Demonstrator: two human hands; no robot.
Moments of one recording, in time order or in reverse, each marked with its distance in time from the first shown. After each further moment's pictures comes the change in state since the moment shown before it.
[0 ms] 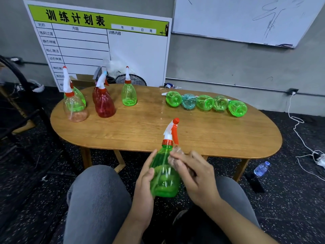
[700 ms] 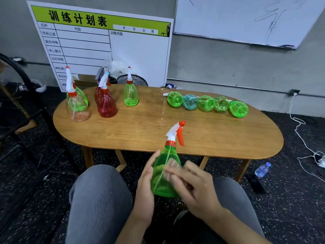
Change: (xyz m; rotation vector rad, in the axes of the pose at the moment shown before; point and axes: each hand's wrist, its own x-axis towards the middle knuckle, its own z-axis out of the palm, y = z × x) left_hand -0.001 -0.006 -0.002 0.045 -0.005 0.041; right_hand -0.016 -0.012 0.002 -0.030 -0.095 -0.119
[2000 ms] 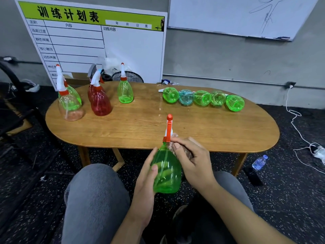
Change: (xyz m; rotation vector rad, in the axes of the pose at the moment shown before) left_hand -0.003 0.007 0.009 -0.042 -0.040 -0.029; right_hand 0.036 0.021 -0.001 0.132 0.120 0.311
